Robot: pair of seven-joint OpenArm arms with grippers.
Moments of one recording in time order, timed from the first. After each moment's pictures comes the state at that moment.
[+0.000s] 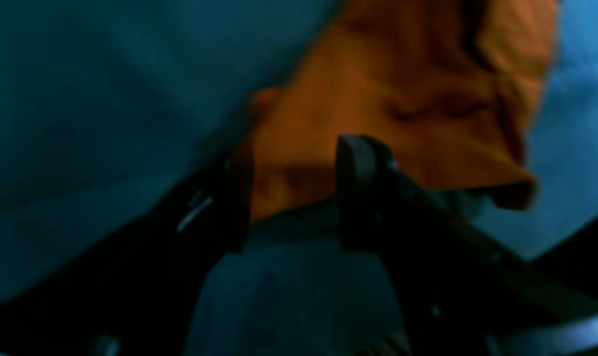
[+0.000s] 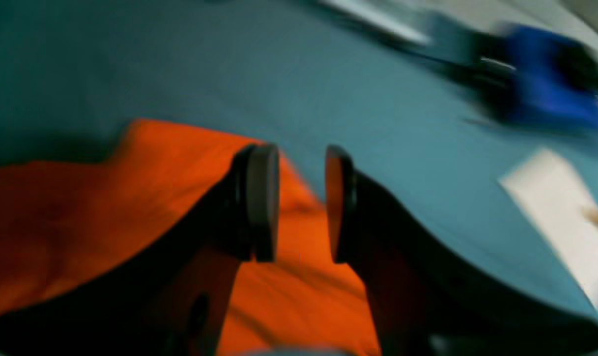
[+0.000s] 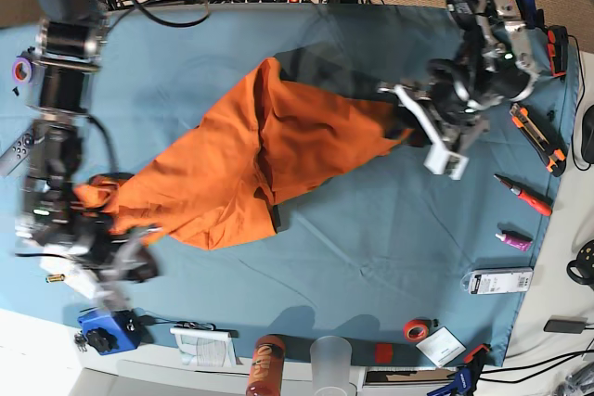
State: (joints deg) left arm 9.5 2.0 -15.9 117.2 -29.8 -27.1 71.8; right arm 28.9 26.0 0.3 82.1 32.0 35.2 -60.2
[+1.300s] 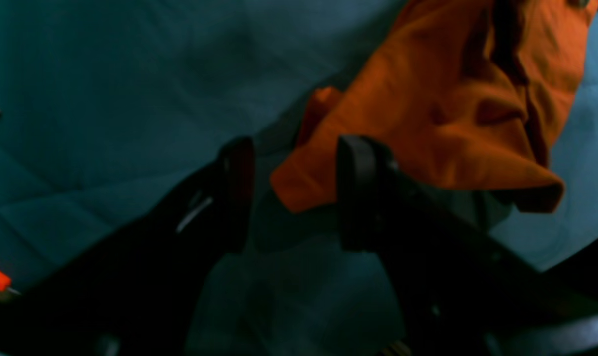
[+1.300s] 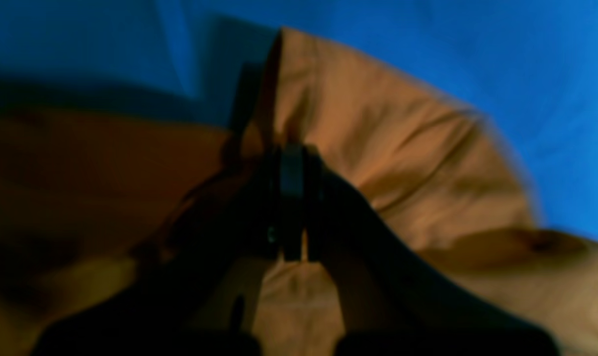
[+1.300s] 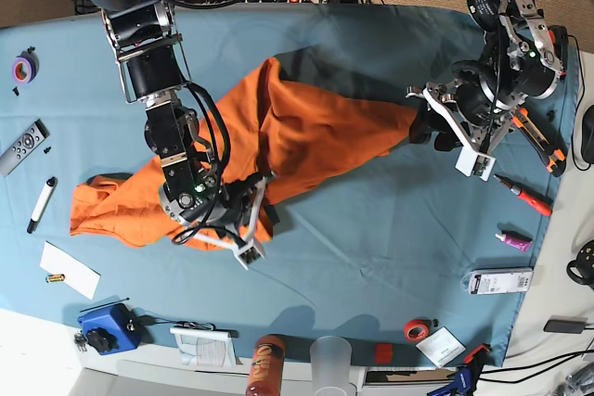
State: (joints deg) left arm 9.5 -1.2 -19.6 117.2 -33.1 -27.1 71.4; right arm 23.8 11.8 -19.5 81.3 6.9 18.5 -60.5
